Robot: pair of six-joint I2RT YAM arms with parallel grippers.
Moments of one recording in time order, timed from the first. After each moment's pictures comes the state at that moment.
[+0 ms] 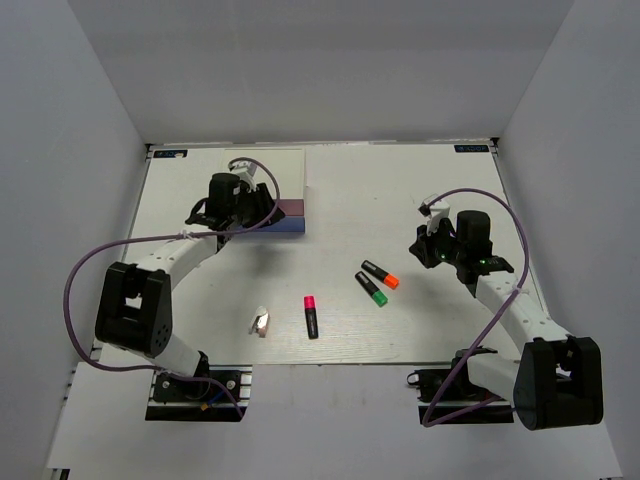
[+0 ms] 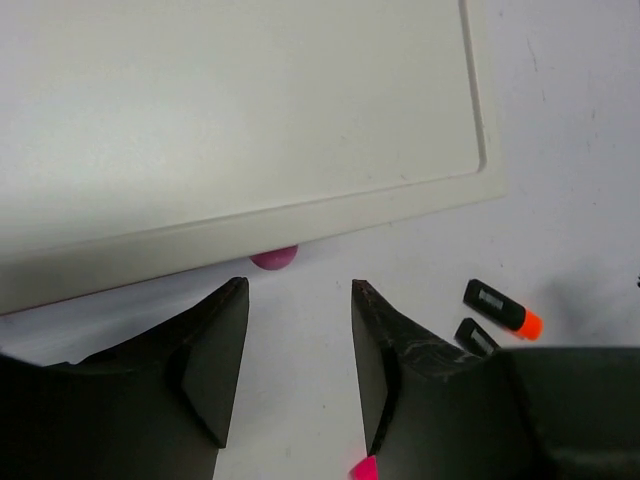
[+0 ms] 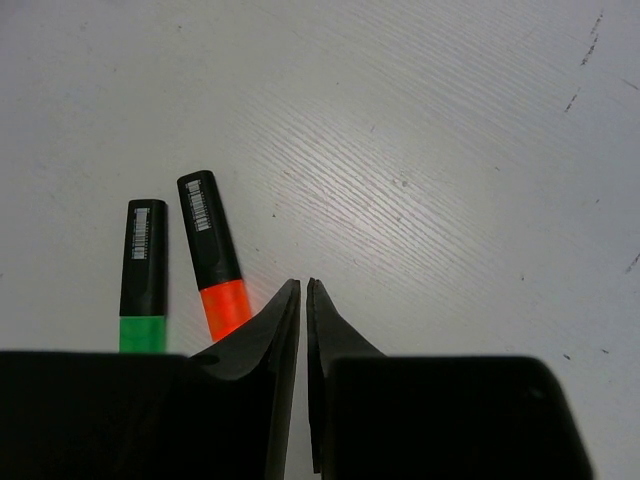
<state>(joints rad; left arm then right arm) -0.26 1.53 0.96 -0.01 0.31 -0.42 0.13 1.12 0.60 -0.11 -0.47 -0.25</state>
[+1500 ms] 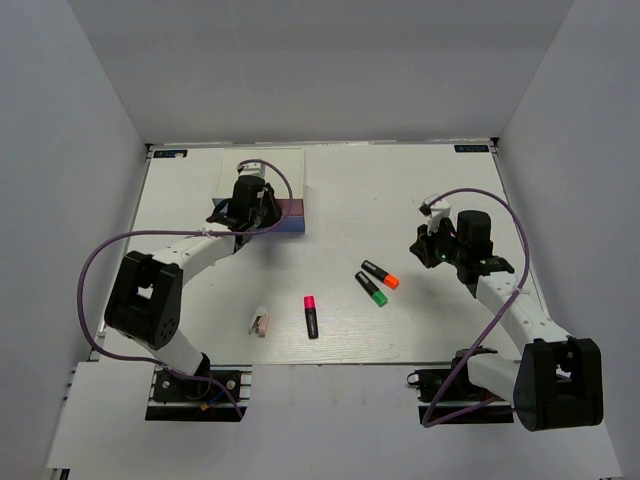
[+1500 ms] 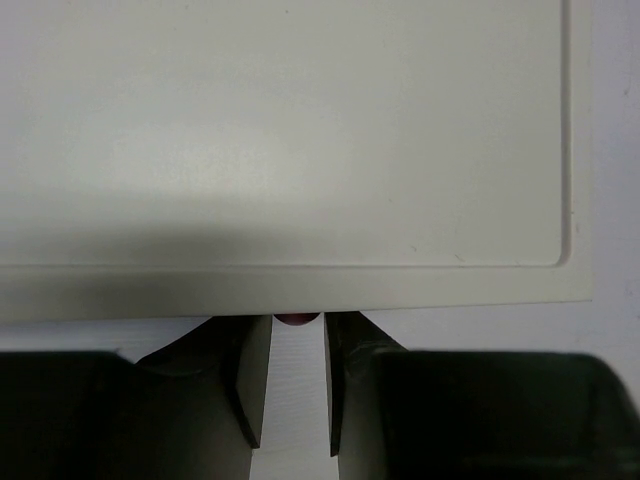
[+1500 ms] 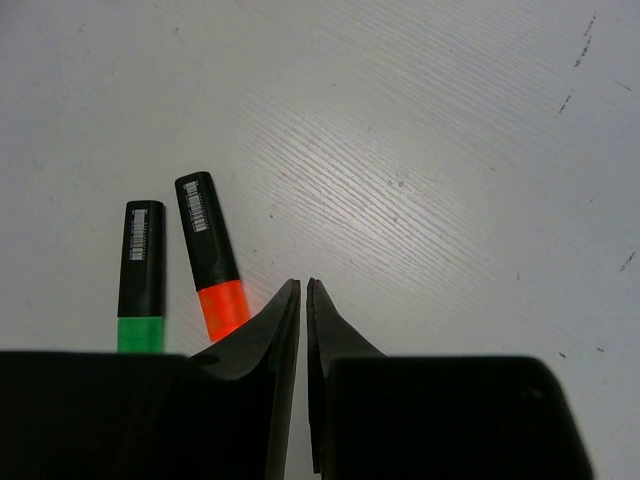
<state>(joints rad) -0.40 1.60 1.00 0.01 -0.12 -0.47 0.13 1.11 0.60 -0.11 -0.46 -0.25</state>
